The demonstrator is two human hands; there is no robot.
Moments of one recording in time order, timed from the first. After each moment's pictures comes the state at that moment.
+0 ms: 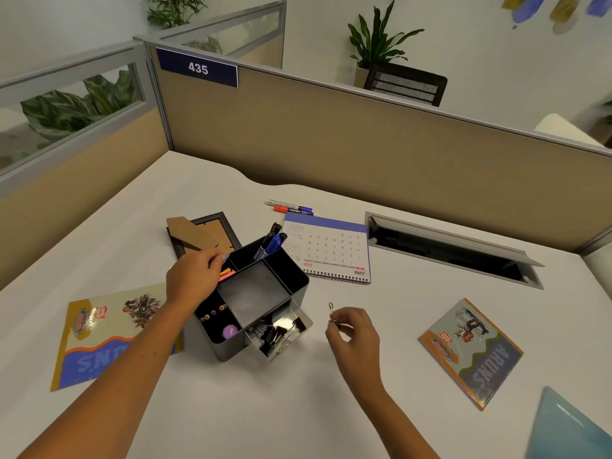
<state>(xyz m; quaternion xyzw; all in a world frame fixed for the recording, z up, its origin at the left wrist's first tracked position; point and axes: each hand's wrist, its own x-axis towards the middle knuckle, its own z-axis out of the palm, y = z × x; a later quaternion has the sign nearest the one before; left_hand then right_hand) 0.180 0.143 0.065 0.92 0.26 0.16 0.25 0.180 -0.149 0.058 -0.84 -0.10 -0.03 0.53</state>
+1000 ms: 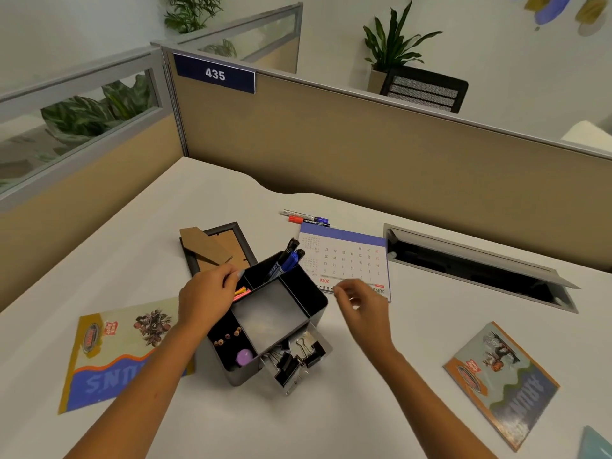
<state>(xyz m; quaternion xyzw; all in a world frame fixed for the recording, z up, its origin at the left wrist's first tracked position) 0.182 0.145 0.066 0.92 0.26 0.14 0.26 0.265 -0.111 0.069 -0.85 -0.22 -0.06 0.47</state>
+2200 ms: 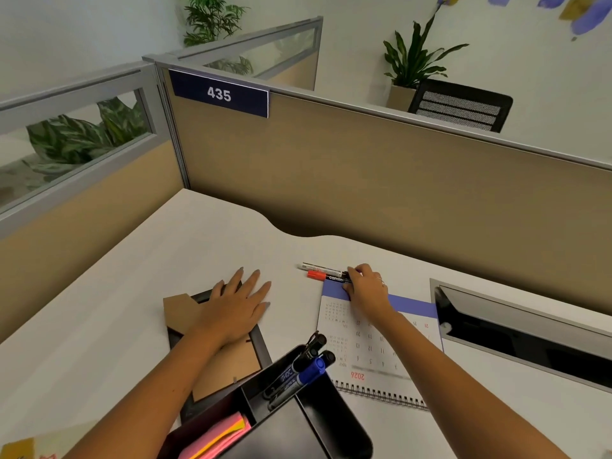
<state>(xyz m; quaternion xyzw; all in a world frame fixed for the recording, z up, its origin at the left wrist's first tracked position) 0.348 0.233 -0.002 0.99 0.09 -0.12 0.06 0.505 0.007 0.003 -0.96 -0.23 0.08 0.12</state>
